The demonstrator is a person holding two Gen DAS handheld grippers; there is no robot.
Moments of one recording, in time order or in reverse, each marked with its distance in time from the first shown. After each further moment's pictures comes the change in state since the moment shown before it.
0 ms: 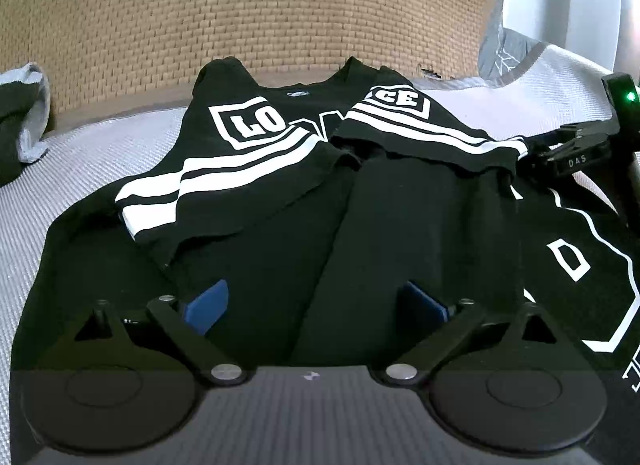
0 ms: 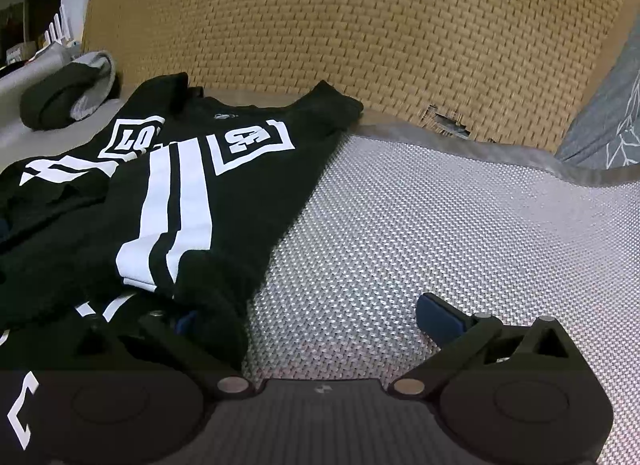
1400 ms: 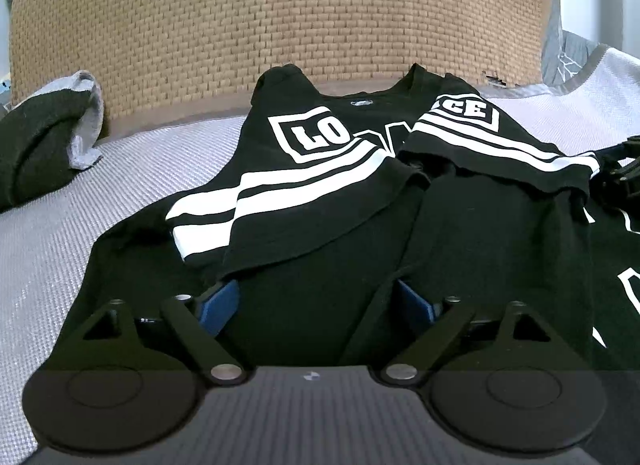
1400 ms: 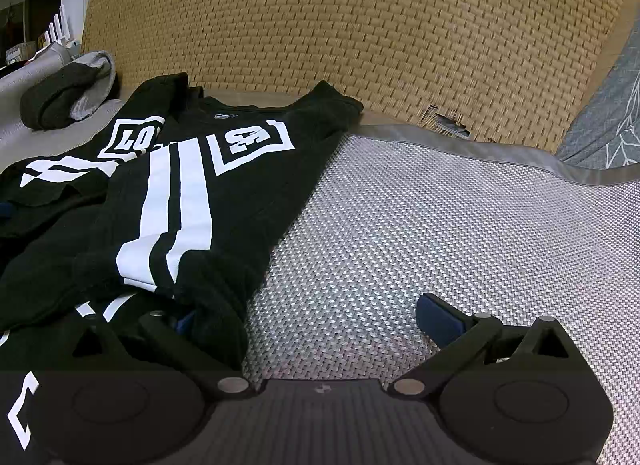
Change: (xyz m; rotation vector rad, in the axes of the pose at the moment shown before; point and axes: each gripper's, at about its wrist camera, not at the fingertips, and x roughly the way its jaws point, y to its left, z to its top) left arm 0.009 0.002 0.011 -0.030 -0.011 0.212; right arm 0.000 0.000 -0.001 -0.001 -0.003 0.000
